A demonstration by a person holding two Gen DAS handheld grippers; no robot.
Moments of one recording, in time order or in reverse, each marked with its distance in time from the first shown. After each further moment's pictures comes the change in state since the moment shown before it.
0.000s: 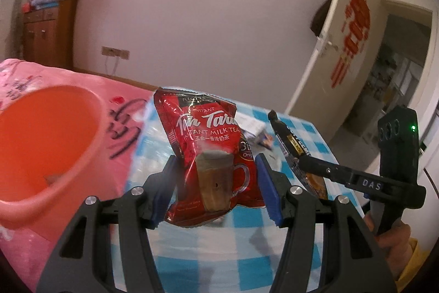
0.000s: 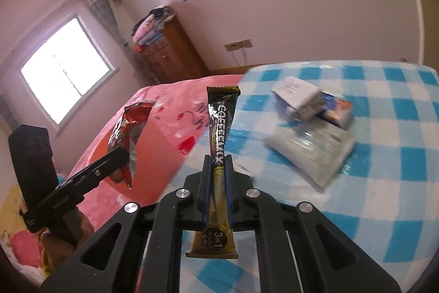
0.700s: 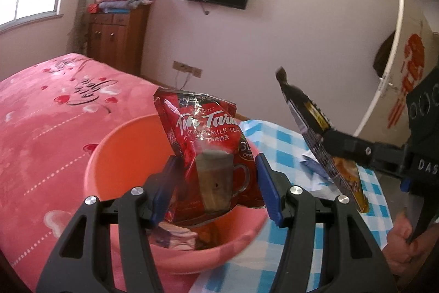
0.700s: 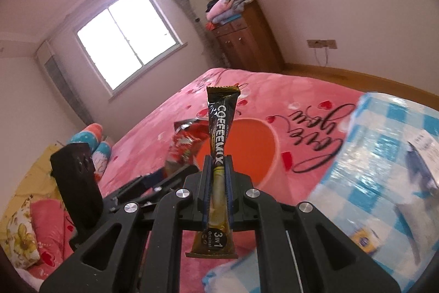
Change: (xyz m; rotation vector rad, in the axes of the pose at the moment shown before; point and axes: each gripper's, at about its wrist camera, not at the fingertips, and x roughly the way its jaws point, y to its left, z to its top) left arm -0.062 0.116 0.025 -0.148 -0.101 0.307; right arm 0.101 0.170 0.062 -0.196 0.103 0.310
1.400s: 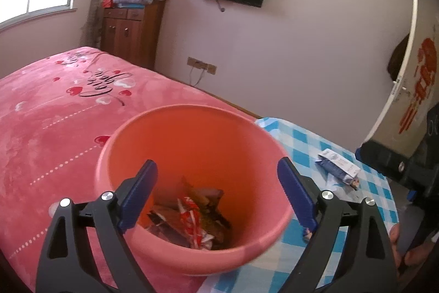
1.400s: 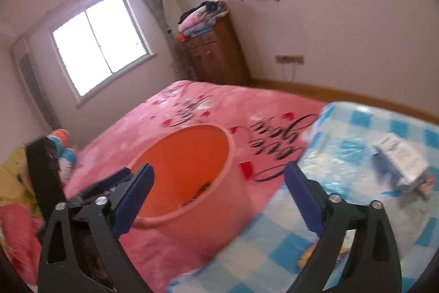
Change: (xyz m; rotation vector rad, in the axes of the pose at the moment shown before) left arm 0.003 -0.003 -0.008 -0.024 -0.002 0.047; right arm -0.021 -0.020 -0.028 -0.032 -0.113 -0.227
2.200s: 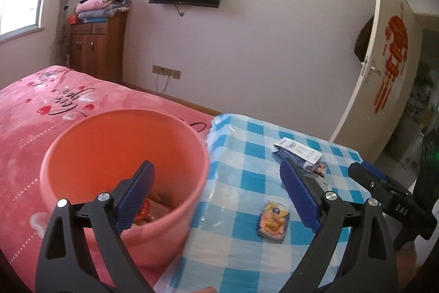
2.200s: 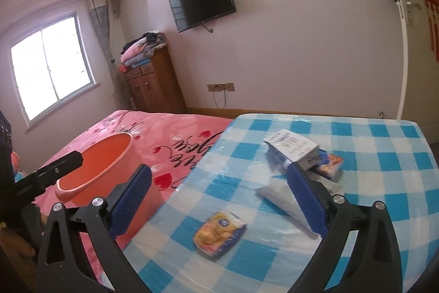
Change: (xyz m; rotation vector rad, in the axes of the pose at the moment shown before) left arm -0.005 -0.075 -0.015 0.127 -0.009 -0.128; right arm -0.081 -0.092 -0.058 0.063 -0.171 -0.319
